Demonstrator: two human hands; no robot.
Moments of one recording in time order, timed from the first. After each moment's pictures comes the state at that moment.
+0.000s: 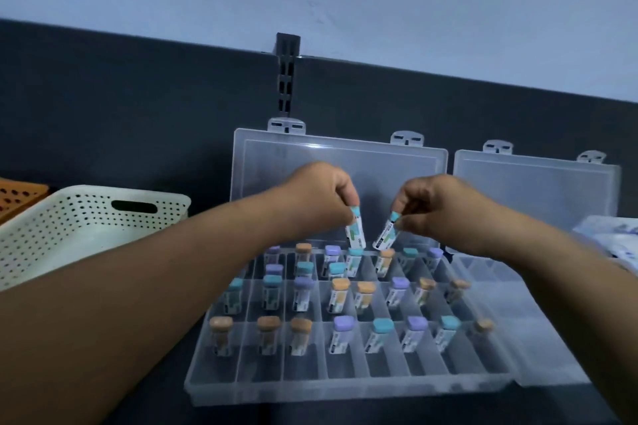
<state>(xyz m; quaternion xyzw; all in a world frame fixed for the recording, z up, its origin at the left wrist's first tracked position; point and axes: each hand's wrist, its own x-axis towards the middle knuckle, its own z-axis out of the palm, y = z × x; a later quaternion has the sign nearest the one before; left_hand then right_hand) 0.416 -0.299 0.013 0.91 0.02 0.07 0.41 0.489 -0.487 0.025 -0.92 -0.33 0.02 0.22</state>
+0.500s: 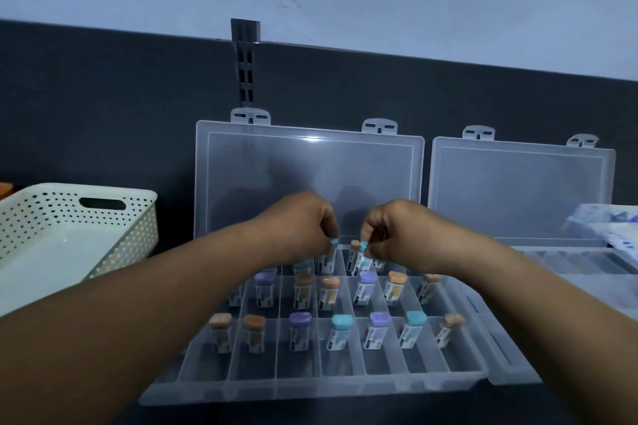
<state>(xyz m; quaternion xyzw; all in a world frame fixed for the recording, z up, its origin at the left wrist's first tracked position) 0.437 -0.333 -0.023 0.96 0.04 0.01 0.28 0.504 -0.501 -0.012 -0.91 -0.36 0.10 0.16</state>
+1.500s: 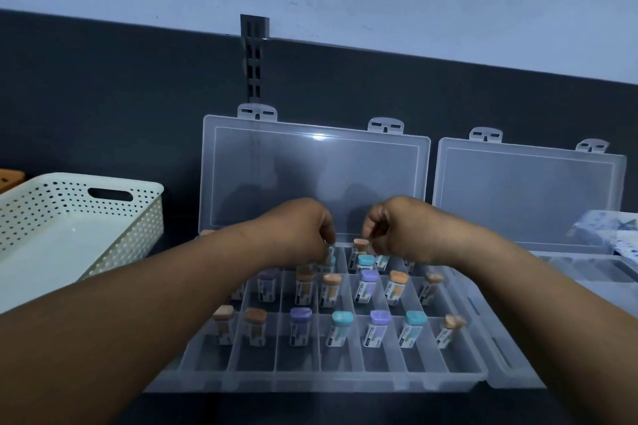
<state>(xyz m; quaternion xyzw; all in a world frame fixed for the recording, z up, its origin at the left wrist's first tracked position) 0.439 -0.328 -0.034 0.97 0.05 -0.03 0.25 0.512 -0.494 -0.009 -0.92 -0.35 0.12 0.13</state>
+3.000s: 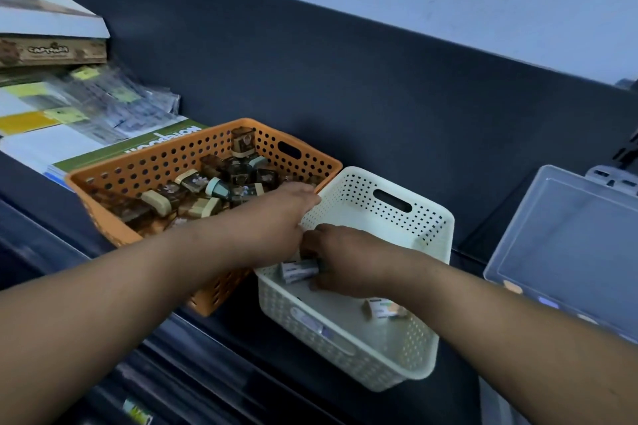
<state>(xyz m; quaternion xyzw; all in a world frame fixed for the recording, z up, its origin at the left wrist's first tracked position) 0.184 -0.028 -0.052 0.94 0.23 0.07 0.24 0.304 -0.120 -0.068 -0.71 -0.69 0.11 -0.07</state>
